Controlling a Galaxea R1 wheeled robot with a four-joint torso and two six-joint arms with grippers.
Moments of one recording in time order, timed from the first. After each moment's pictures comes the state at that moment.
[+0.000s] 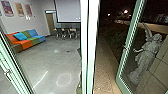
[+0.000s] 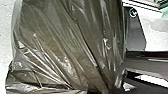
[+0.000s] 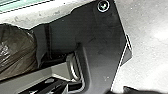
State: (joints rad) left arm 1.54 2.98 -2.58 -0.62 -0.10 0.66; right arm -1.51 2.88 -2.55 -0.82 0.03 0.95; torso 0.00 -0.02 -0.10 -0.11
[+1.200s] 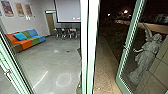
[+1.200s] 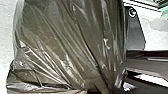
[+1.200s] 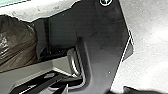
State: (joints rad) left arm 1.54 2.98 -2.58 -0.62 -0.10 0.66; right arm -1.53 2.95 -2.63 -0.82 0.03 0.94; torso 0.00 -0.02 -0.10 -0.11
